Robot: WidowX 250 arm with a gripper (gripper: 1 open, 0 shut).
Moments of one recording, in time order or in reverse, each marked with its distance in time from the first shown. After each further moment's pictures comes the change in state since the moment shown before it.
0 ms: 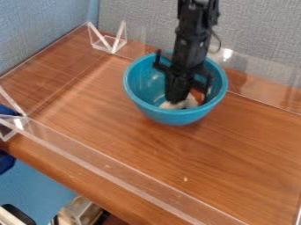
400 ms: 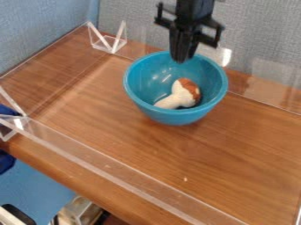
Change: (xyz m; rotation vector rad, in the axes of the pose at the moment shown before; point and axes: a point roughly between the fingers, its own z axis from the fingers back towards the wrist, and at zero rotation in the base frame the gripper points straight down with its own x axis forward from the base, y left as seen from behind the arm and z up) arm 0.000 0.003 0.063 0.027 -0.118 0.070
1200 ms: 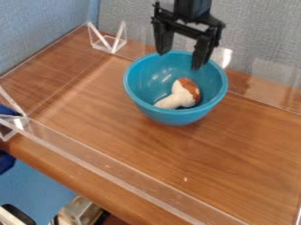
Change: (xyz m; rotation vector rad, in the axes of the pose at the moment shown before) arm -0.009 0.001 -0.021 -0.015 0.025 0.076
